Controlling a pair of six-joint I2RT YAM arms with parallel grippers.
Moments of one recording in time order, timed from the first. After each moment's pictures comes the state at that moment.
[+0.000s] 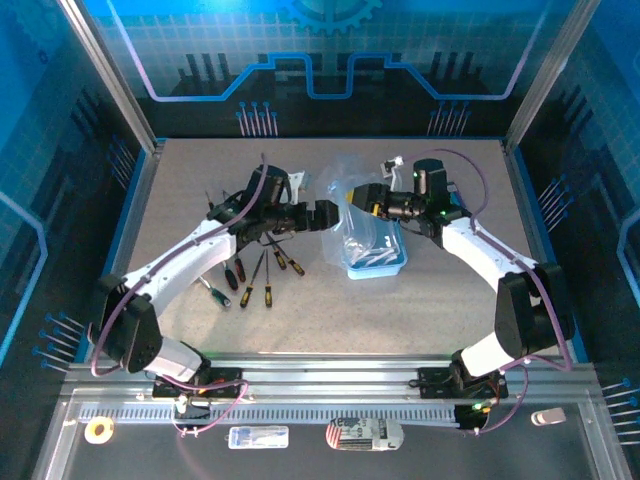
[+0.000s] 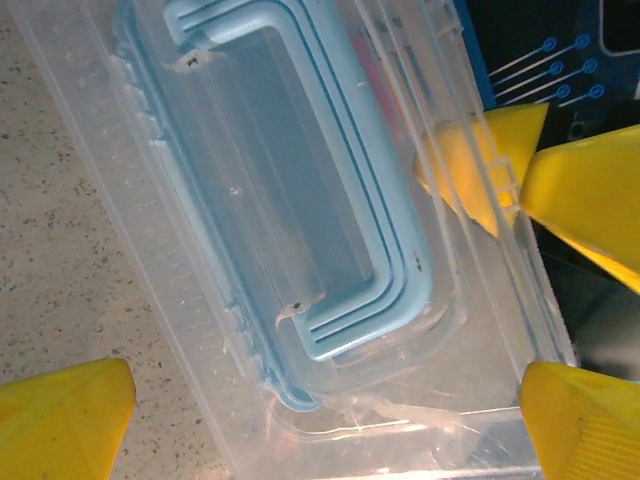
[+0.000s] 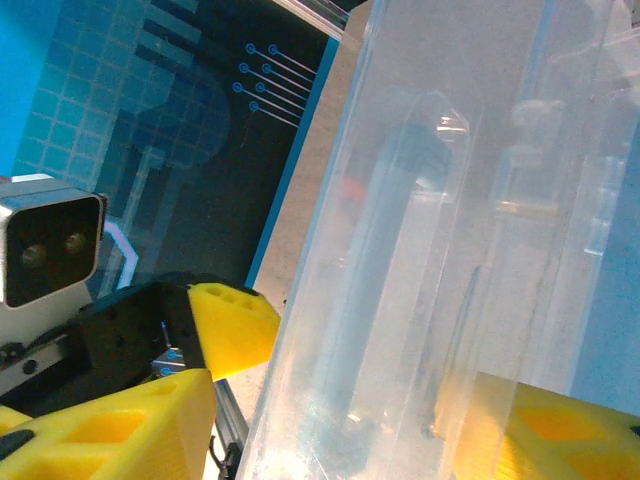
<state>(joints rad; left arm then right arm) -0.50 1.46 1.17 -0.38 0.37 -0.62 0.29 1.51 1.03 0.02 -0.78 0.69</state>
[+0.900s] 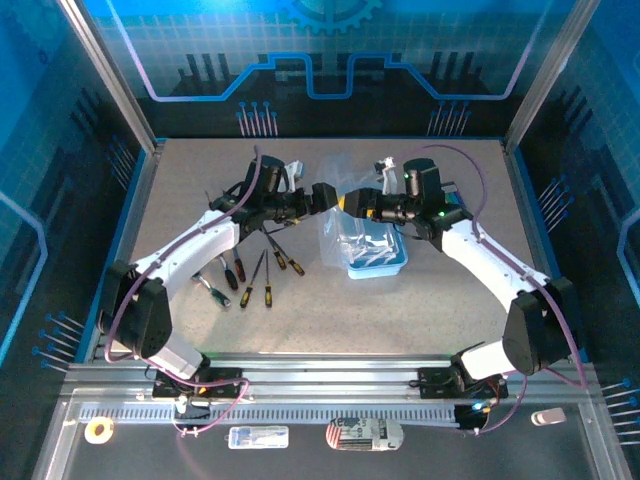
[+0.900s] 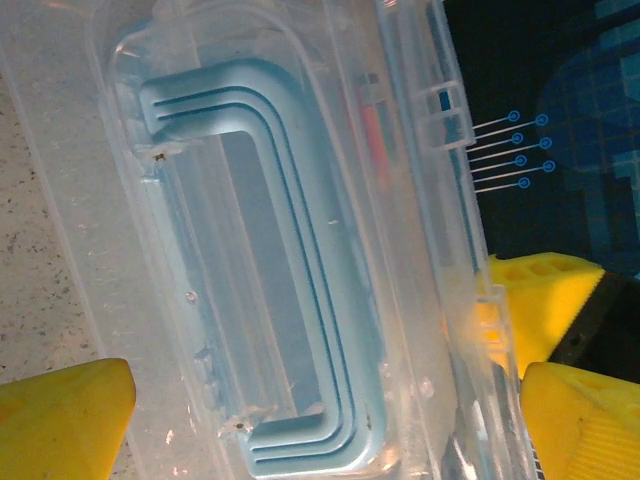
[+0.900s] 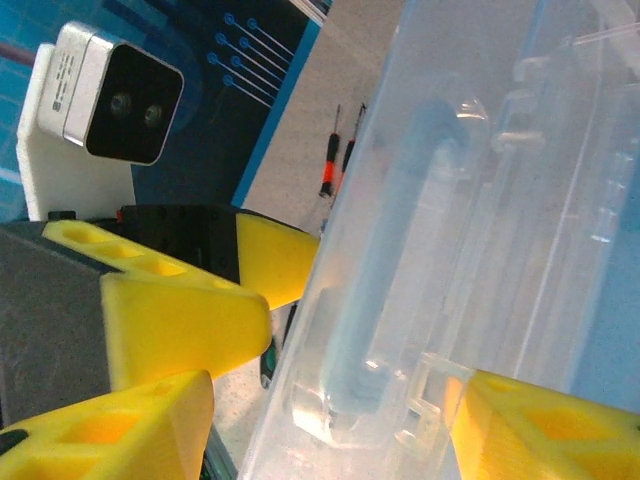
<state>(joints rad) -0.44 1.56 1.22 -0.29 0.44 -0.77 0.38 1.43 1.09 -0.20 -0.63 0.56</state>
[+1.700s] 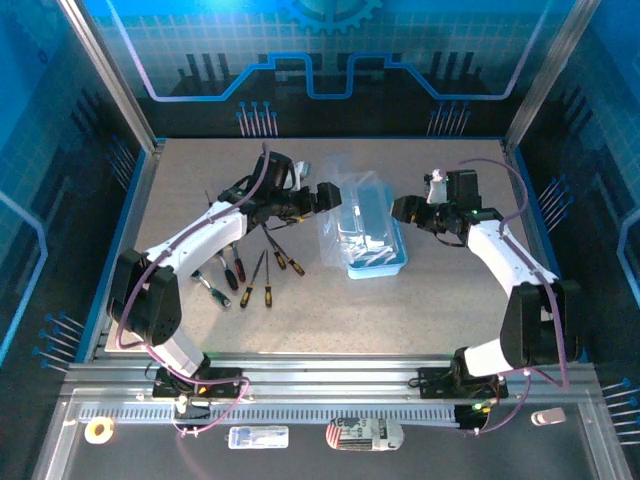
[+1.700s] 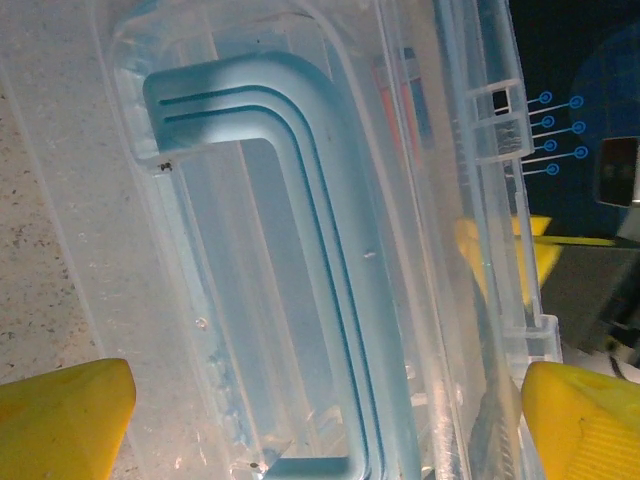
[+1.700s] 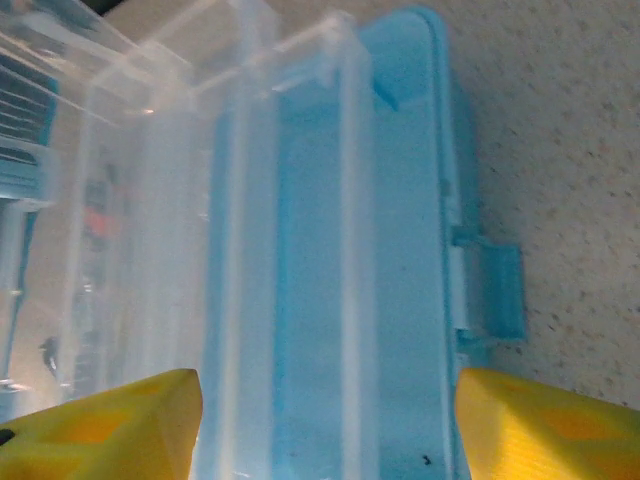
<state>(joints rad) -0.44 1.64 1.30 -0.37 0.46 -0.74 0.07 1.45 0.99 -0.38 -0.49 0.38</state>
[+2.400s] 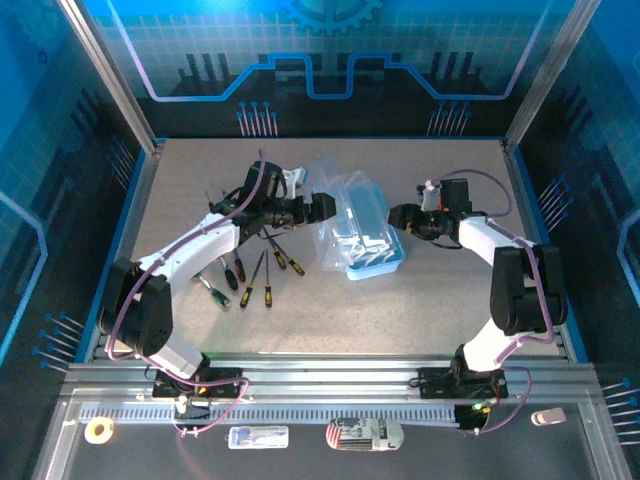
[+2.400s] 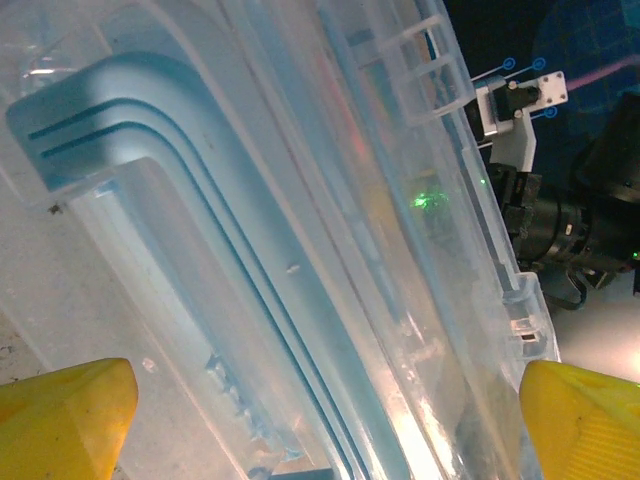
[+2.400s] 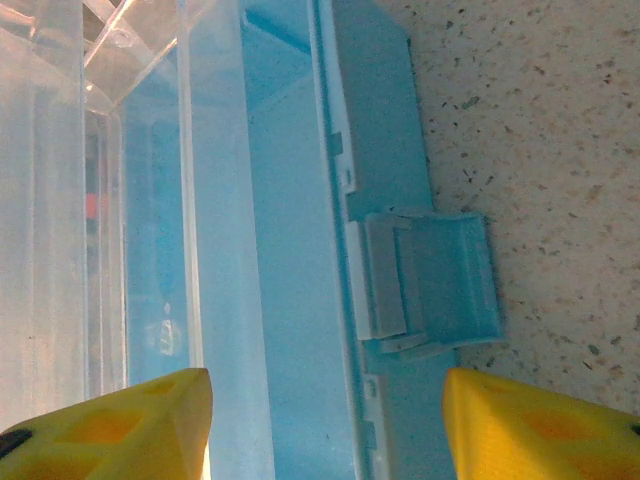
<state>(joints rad) -0.42 1.56 1.15 -0.23 0.54 -0.64 0.04 1.66 0.95 -0.20 -0.63 0.39</state>
